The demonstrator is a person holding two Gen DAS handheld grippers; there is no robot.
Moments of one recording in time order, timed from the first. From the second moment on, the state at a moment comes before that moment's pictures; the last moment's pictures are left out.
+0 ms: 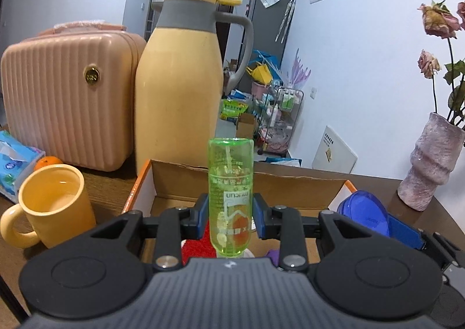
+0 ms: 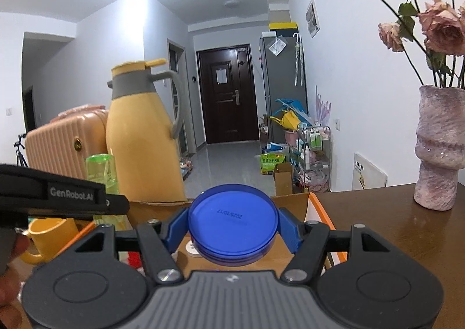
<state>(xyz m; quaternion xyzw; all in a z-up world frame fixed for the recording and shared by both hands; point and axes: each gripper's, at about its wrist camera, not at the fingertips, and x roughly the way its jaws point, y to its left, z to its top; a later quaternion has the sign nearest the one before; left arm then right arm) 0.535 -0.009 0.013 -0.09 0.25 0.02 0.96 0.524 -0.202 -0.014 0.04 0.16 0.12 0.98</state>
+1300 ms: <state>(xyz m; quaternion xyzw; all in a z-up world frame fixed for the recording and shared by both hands) 0.509 -0.009 0.007 -0.06 0.21 0.11 0.97 0.522 -0.205 -0.020 0.00 0.19 0.10 0.98</state>
